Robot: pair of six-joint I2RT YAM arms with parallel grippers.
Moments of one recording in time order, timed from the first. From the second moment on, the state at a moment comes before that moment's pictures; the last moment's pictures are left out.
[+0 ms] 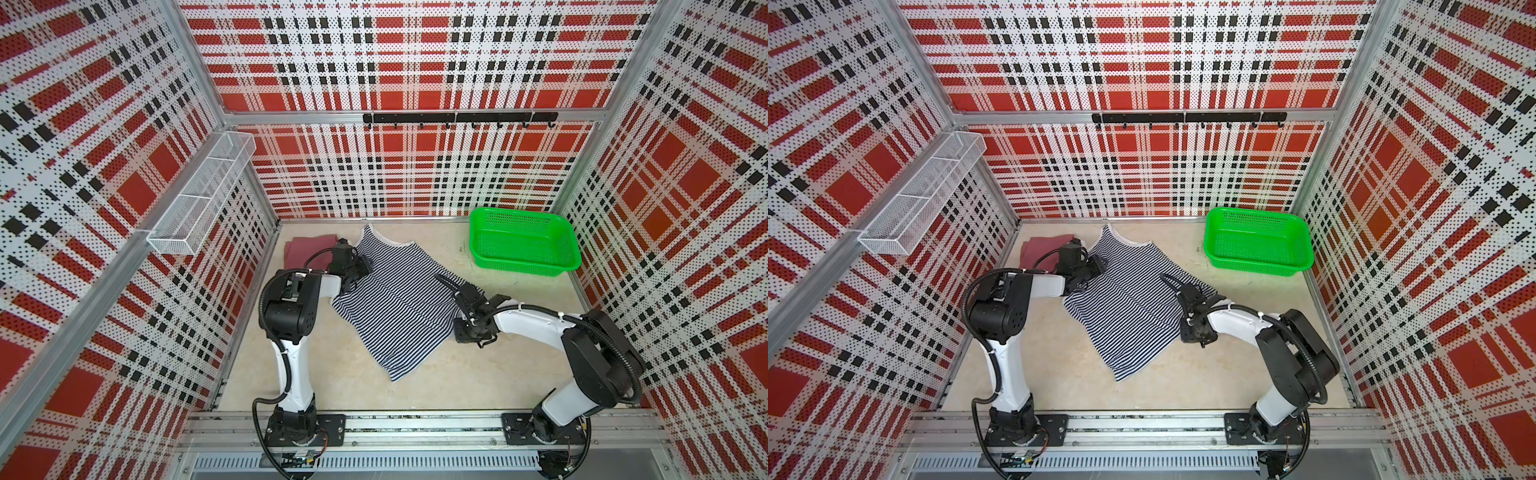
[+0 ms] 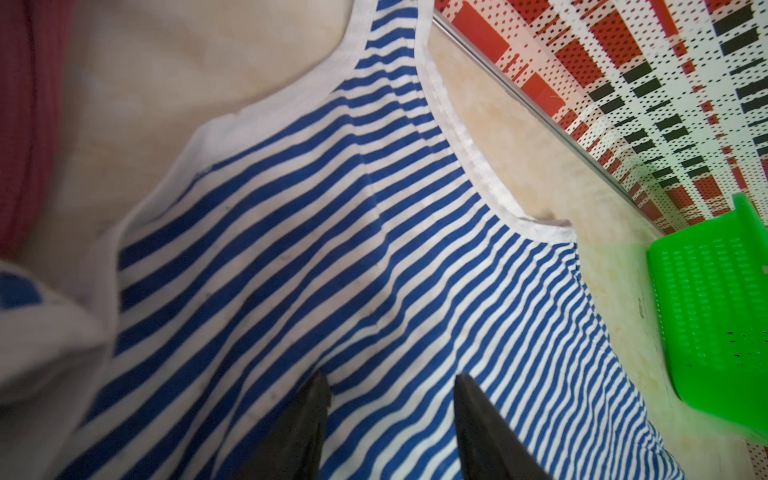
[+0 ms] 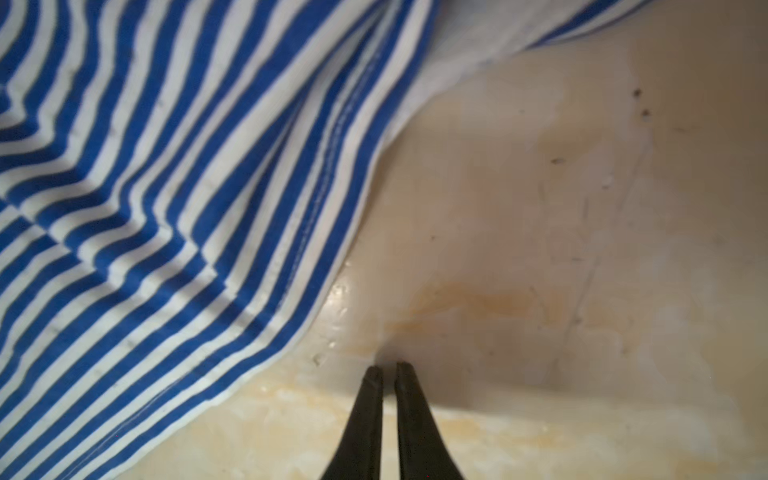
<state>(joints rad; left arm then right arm) -0.16 2.07 1.11 0.33 0.20 -0.61 0.61 1.60 0.86 -0.60 0.03 0.54</state>
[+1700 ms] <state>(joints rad) -0.84 1.40 0.92 -0.49 0.09 -0.33 0.48 1.73 1.14 -0.52 -0.16 0.55</state>
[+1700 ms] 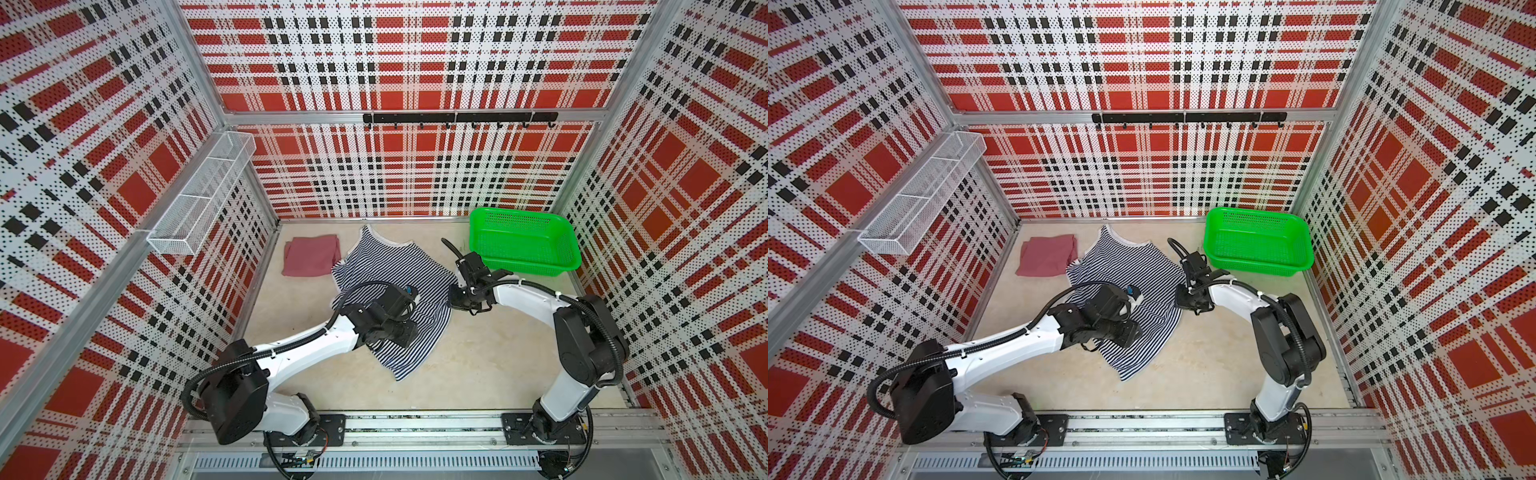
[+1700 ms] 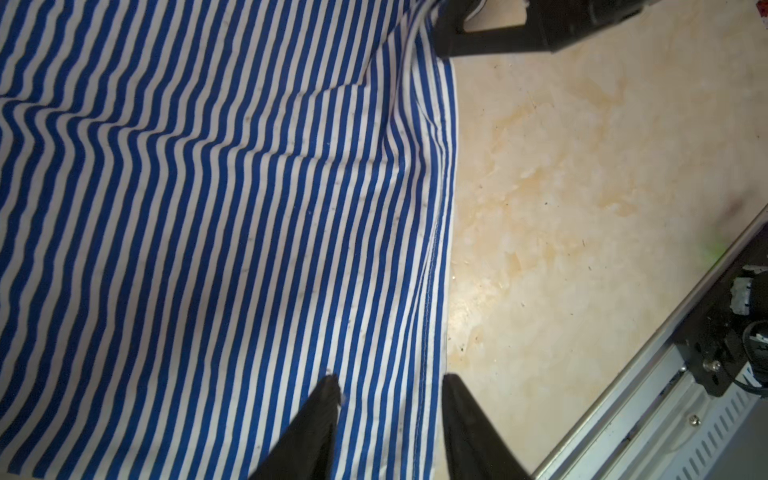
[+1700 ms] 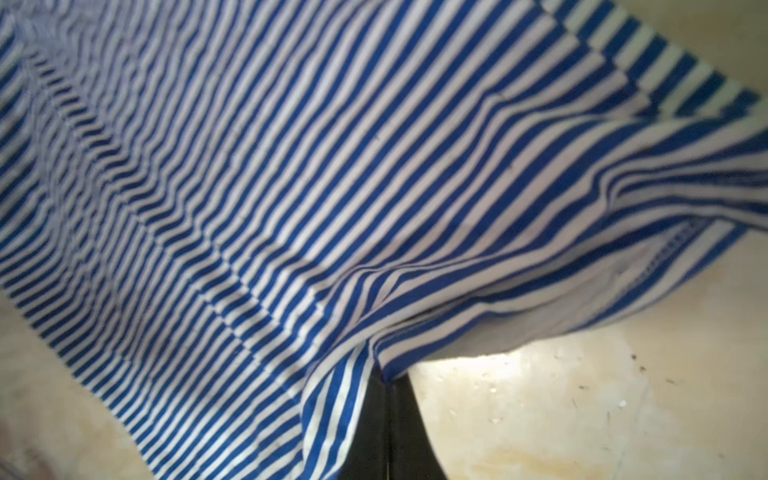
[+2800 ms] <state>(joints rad) -0.34 1.86 0.91 0.12 0.29 -0.44 0.47 1.65 0.96 -0.44 -0.33 0.52</state>
